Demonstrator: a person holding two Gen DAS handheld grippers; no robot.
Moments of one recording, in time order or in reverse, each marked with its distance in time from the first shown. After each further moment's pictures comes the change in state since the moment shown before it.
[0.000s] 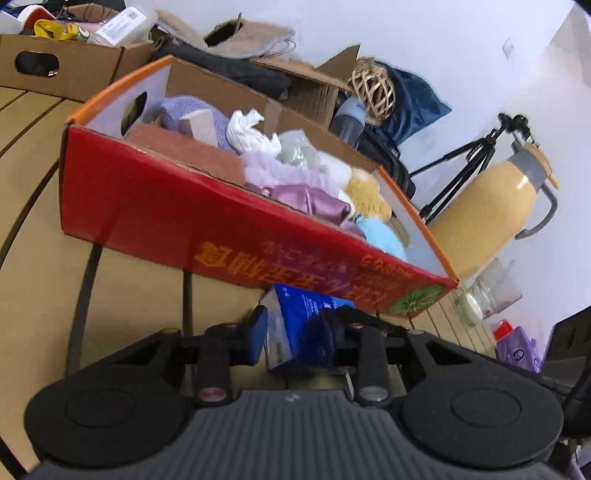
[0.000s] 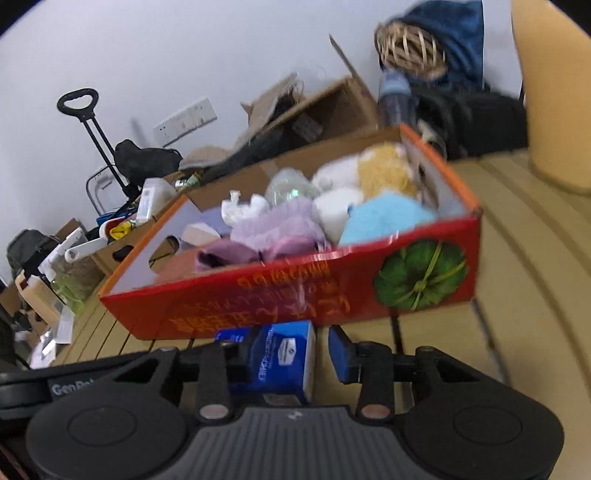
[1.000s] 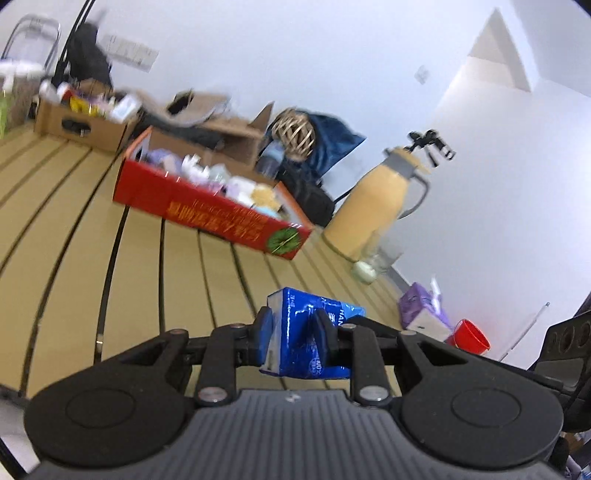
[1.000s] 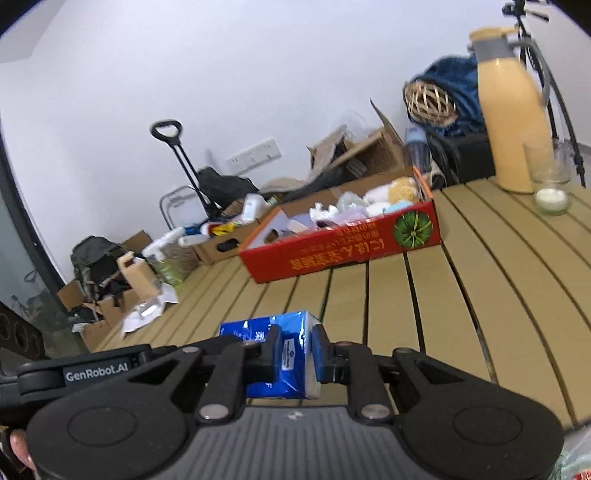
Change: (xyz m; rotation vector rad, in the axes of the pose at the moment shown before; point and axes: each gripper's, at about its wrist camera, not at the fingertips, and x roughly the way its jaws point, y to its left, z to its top) left arm -0.225 -0.095 -0.144 0.108 -0.184 -0.084; right arm -0.252 0.061 -0.130 -0.101 -0.181 0.095
